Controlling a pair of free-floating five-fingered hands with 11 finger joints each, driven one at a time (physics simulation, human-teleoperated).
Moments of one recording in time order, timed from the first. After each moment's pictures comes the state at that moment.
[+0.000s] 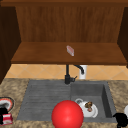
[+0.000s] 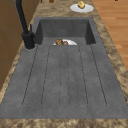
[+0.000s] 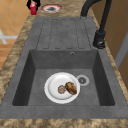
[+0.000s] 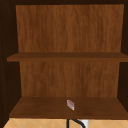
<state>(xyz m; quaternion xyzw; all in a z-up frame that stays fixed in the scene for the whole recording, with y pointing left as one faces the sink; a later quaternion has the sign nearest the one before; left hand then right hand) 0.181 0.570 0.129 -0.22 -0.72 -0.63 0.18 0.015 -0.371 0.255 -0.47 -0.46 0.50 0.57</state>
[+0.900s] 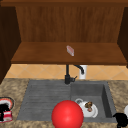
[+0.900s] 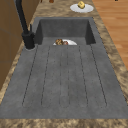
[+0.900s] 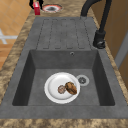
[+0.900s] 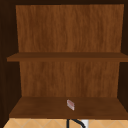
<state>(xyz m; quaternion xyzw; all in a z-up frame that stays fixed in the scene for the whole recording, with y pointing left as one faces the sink) 0.191 0.564 0.137 -0.16 -0.71 -0.68 0.12 0.015 -0.371 0.255 -0.47 -0.46 0.50 0.57</state>
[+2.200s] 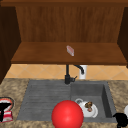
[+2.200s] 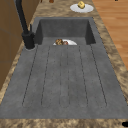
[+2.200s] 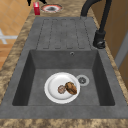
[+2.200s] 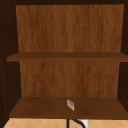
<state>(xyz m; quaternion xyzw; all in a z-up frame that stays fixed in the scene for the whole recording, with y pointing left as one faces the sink) 0.189 0.552 0.170 -0.20 -0.70 -0.68 0.13 0.015 -0.371 0.255 -0.47 -0.46 0.50 0.57</state>
